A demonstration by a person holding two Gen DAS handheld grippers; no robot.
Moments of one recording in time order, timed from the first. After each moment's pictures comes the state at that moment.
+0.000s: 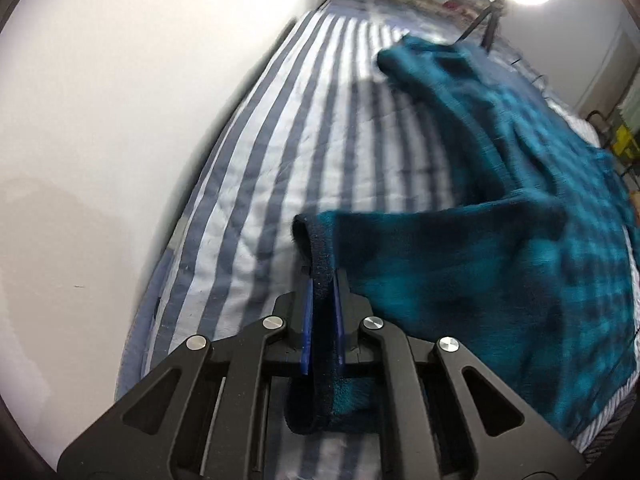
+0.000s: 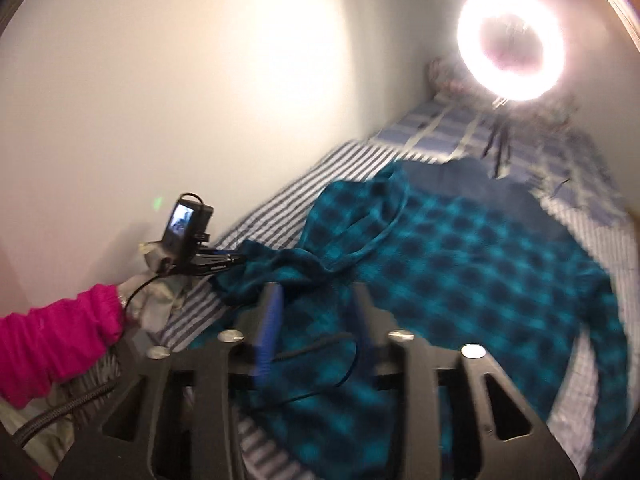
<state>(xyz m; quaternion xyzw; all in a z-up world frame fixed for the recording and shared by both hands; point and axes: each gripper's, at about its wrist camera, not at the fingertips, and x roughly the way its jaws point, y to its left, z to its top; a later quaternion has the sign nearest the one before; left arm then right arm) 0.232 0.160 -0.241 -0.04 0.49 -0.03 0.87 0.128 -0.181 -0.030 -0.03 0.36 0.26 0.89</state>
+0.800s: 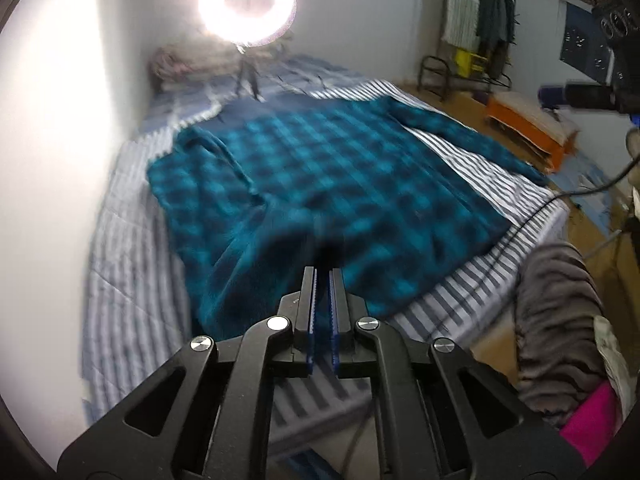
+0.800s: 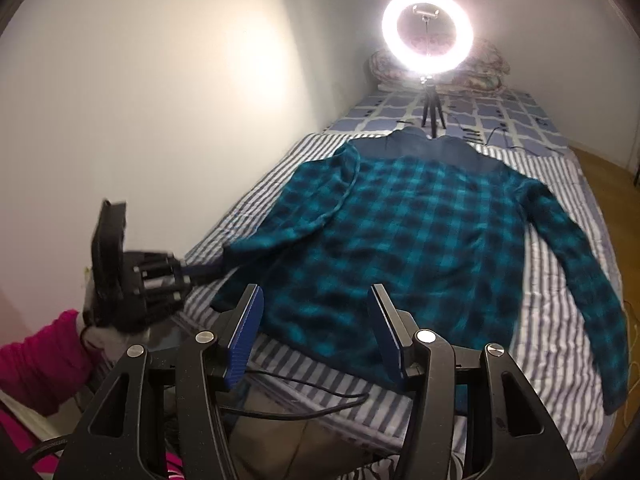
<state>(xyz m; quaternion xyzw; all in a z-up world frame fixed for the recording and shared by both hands) 0.038 -0.002 -0.138 0.10 0.38 -0.28 0.88 0.003 -0.235 -0.021 0.04 0.37 0.18 0.91</state>
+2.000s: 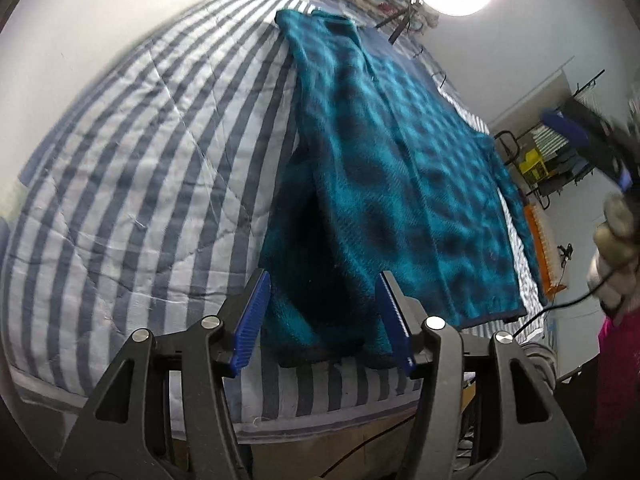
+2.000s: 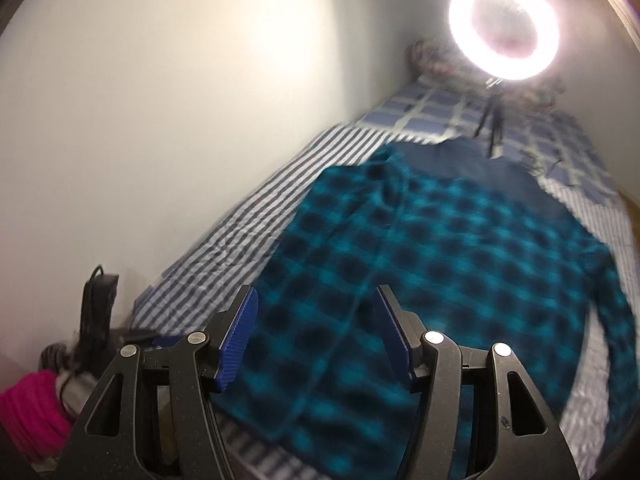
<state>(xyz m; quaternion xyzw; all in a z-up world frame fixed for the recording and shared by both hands) 0.096 0.122 -0.246 -0.20 0.51 -0.17 0.82 0.165 -0.115 -0.072 -0.02 0.41 0.23 0.88</state>
